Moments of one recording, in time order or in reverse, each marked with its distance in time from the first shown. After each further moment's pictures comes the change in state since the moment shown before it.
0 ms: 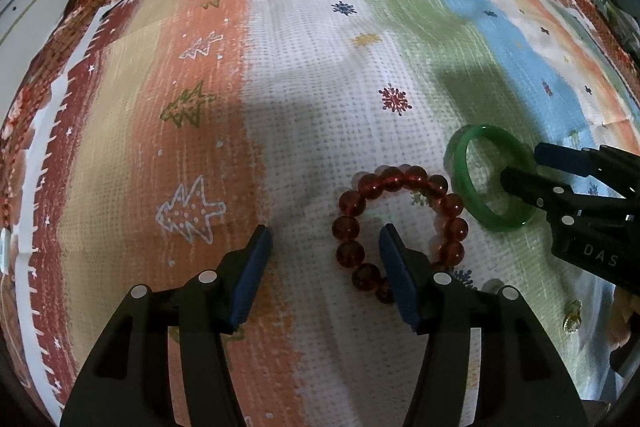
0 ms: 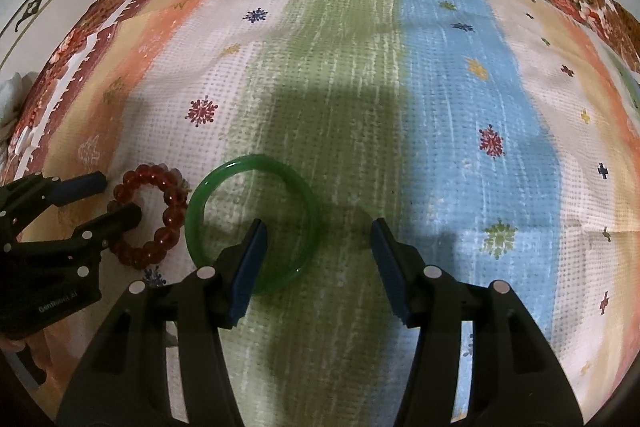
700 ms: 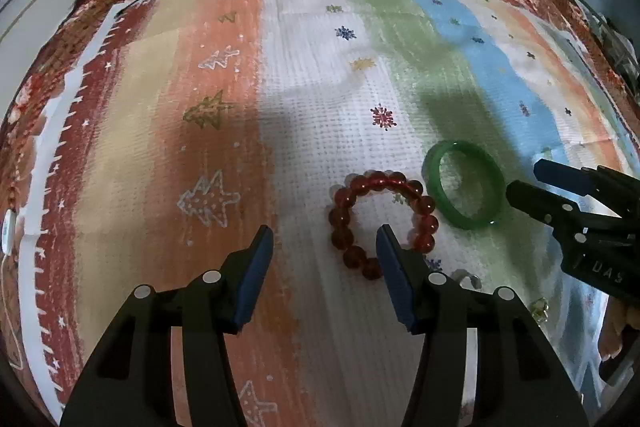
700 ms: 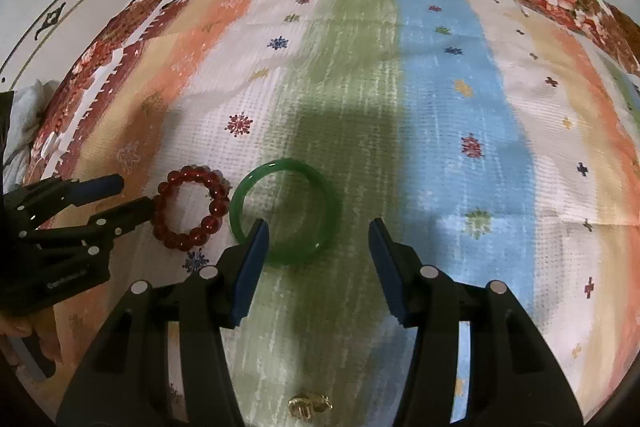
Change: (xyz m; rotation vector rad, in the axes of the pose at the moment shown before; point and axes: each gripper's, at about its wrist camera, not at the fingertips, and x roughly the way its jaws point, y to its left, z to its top) left arm -0.029 0.006 -0.005 -0.053 -0.033 -0.041; right arm -0.037 0.006 -0.005 -0.004 -0.045 0.045
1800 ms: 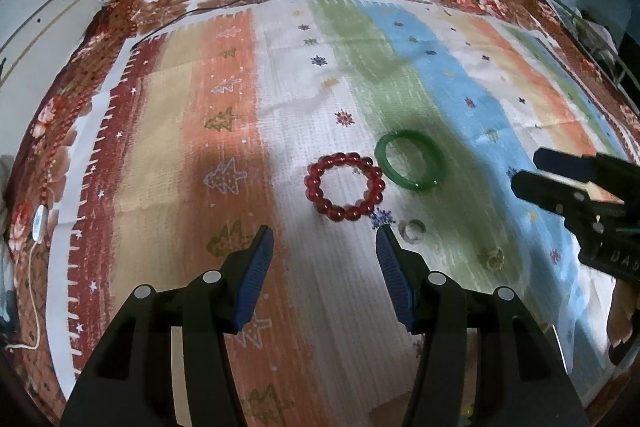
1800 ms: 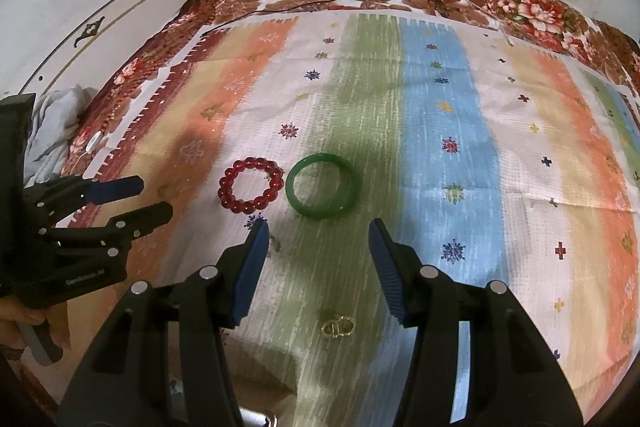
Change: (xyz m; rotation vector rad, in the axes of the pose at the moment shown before) left arm -0.076 -0.017 -0.039 0.048 -0.106 -0.004; right arm -0.086 0.013 -0.041 -0.016 -0.127 0.050
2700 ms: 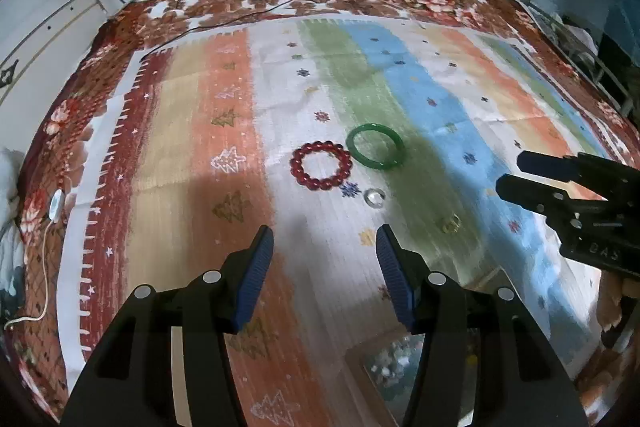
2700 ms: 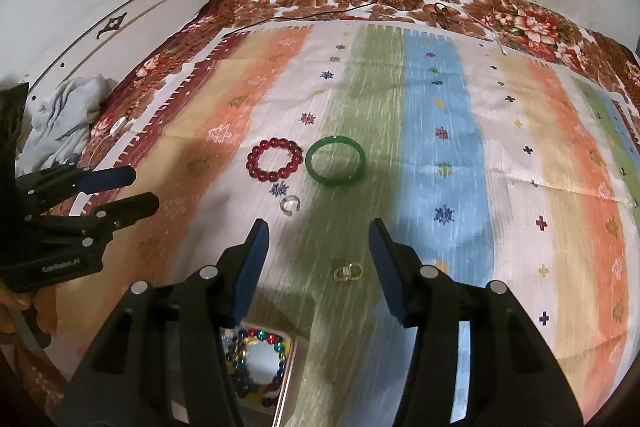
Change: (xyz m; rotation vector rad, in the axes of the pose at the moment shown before) left arm -0.060 -0.015 -0.035 0.022 -0.058 -0.021; right arm -0.054 0.015 -0.035 -0.033 -0.043 0.013
